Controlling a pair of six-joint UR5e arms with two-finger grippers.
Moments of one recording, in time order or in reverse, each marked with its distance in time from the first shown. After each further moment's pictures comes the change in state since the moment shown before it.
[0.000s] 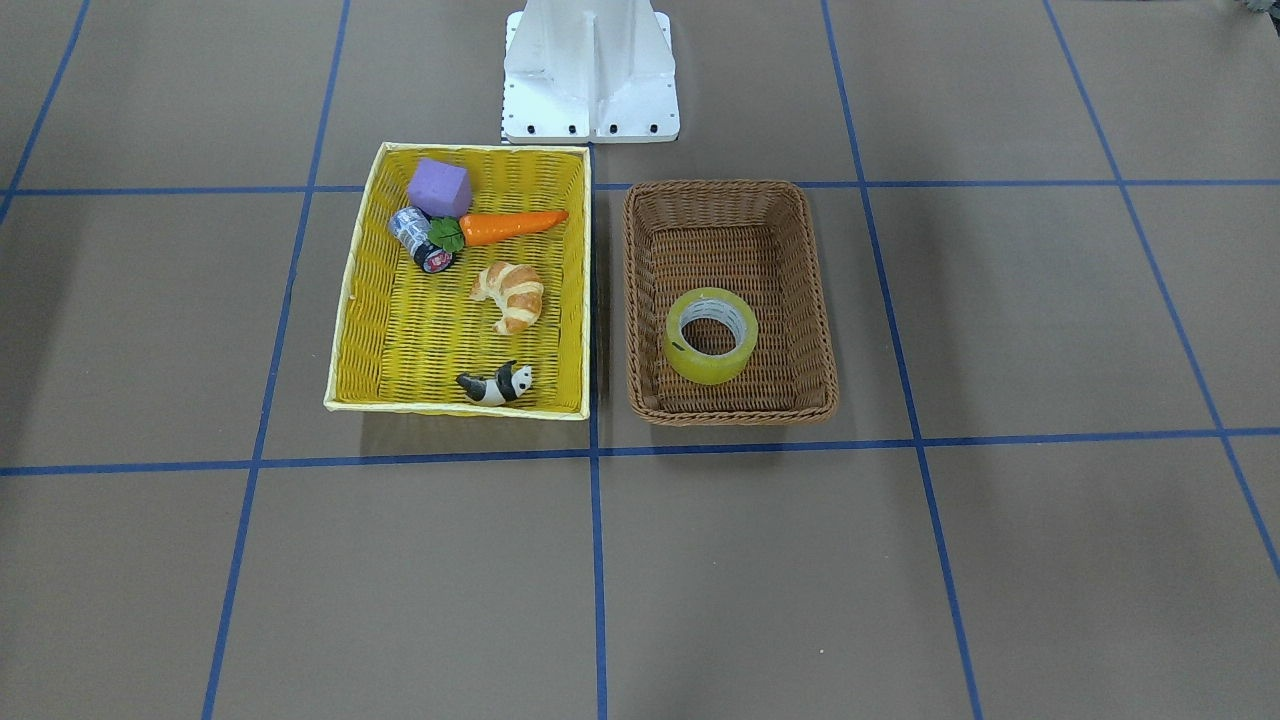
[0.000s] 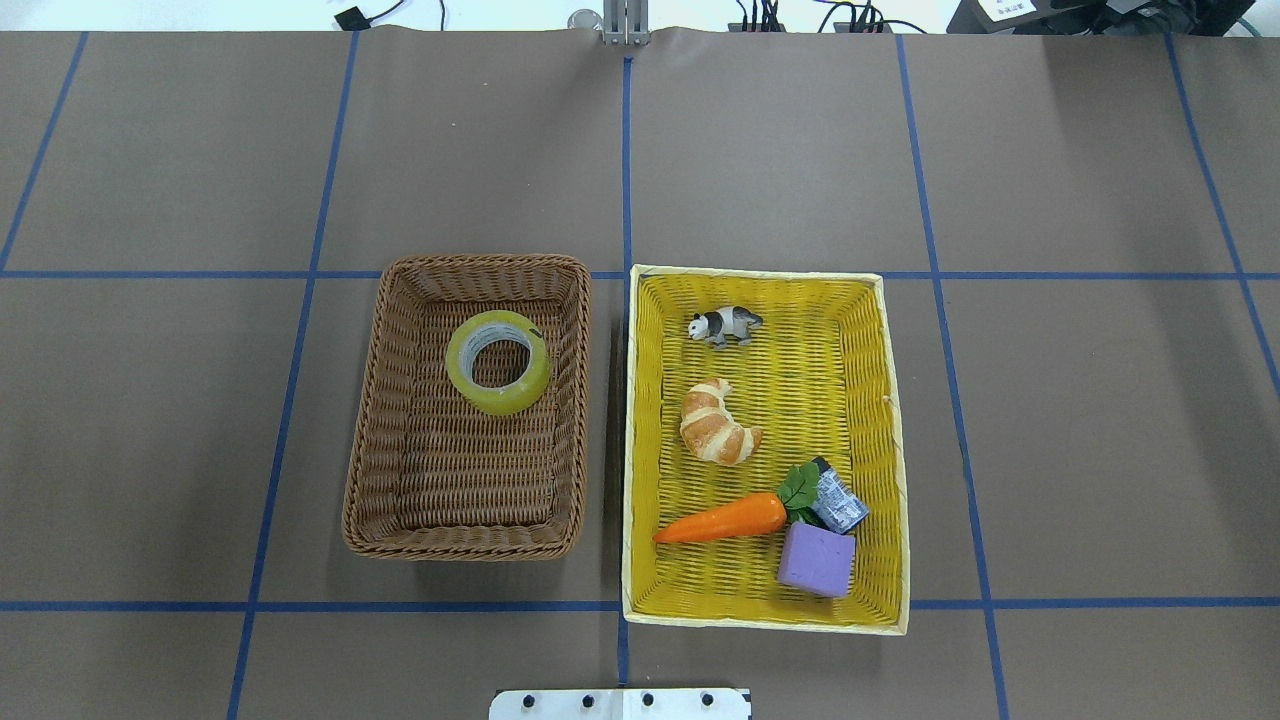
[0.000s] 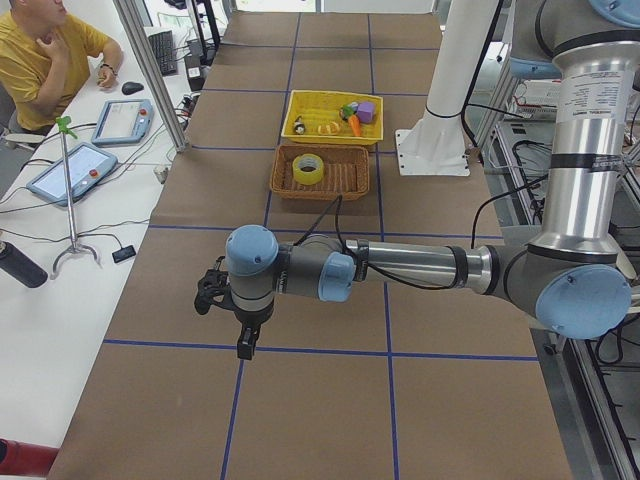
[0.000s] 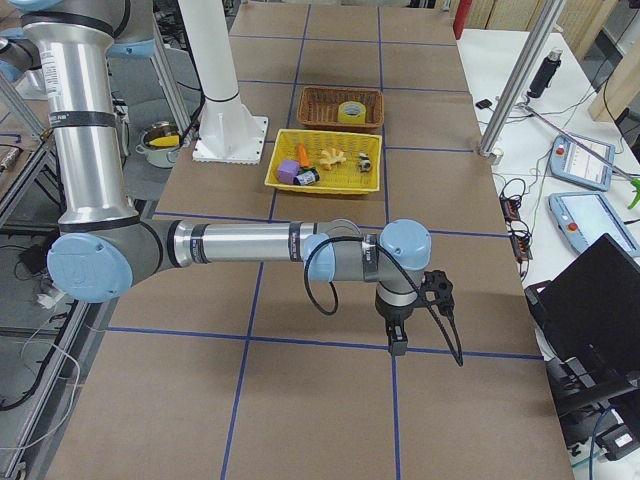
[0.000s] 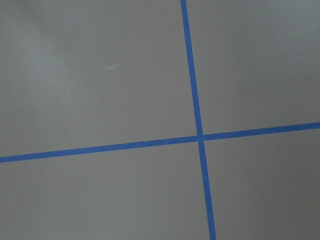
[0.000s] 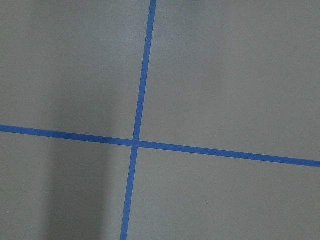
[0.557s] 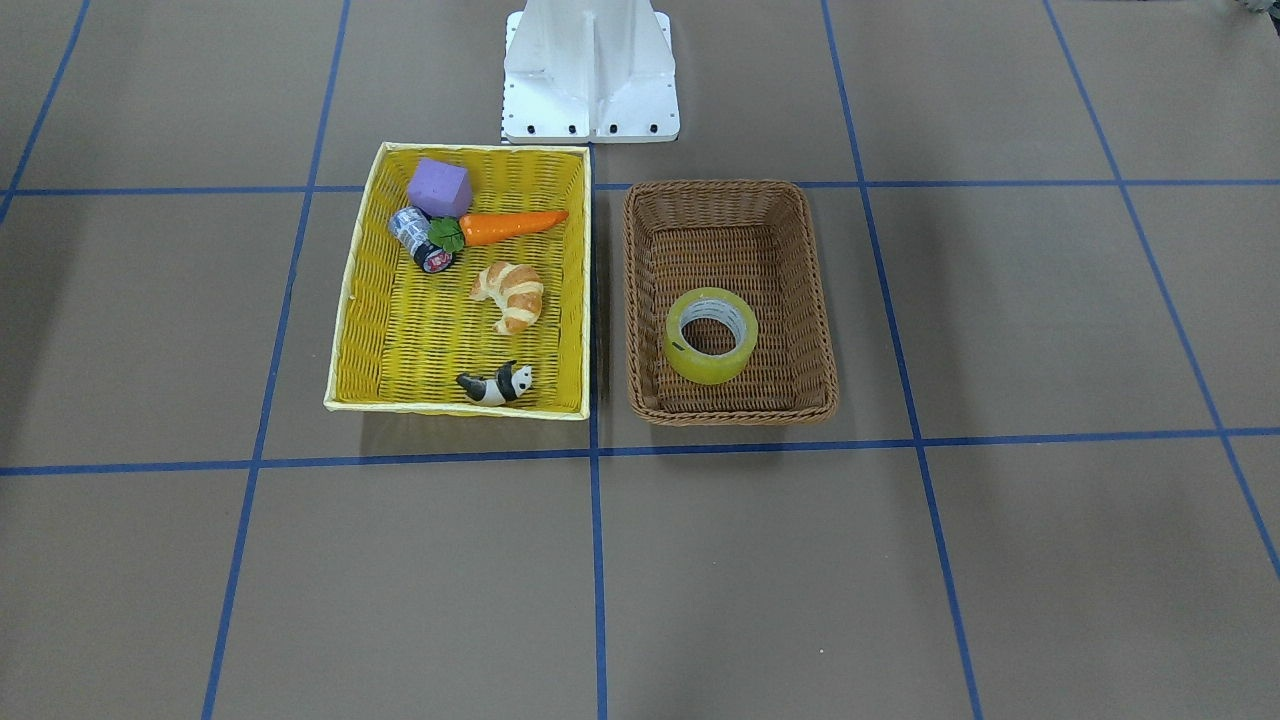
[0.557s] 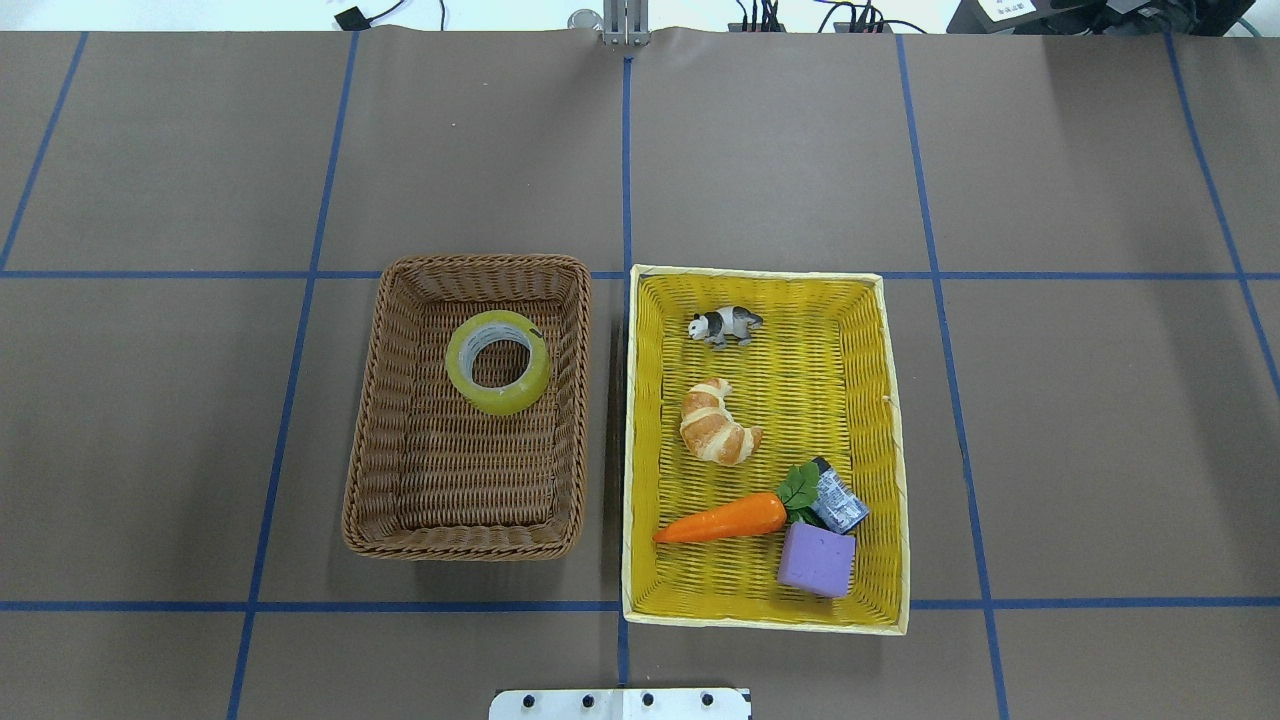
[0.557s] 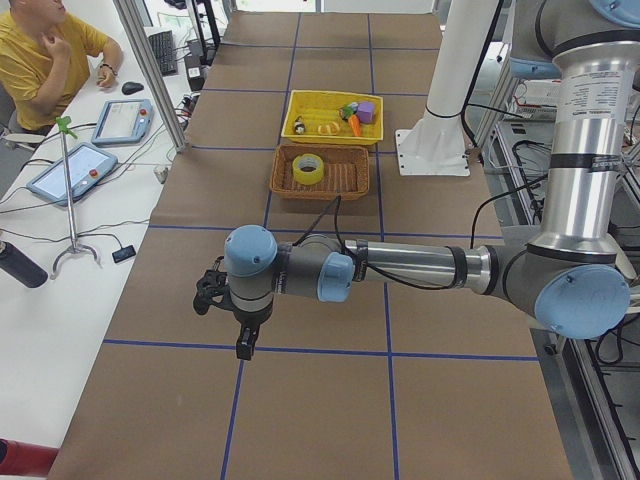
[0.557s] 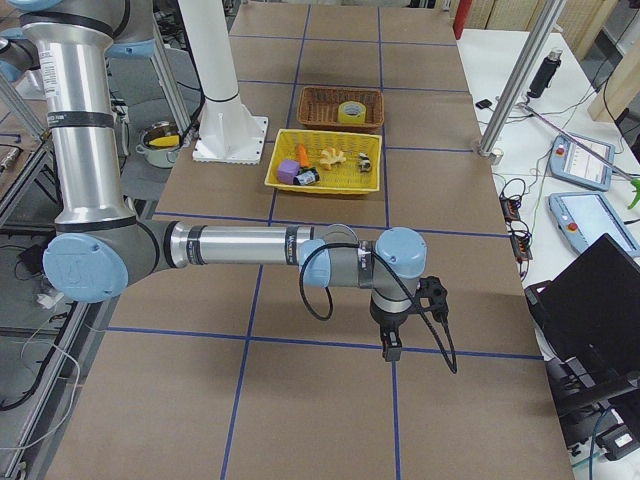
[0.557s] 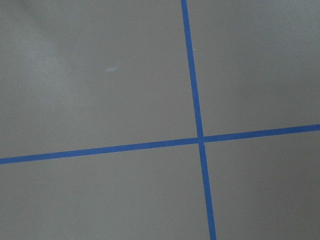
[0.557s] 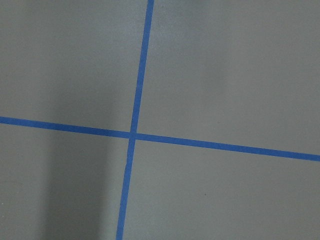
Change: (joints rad) left arm -0.001 -0.003 0.009 0.000 0.000 0.000; right arm 0.000 -0.018 -0.010 0.000 0.000 -0.031
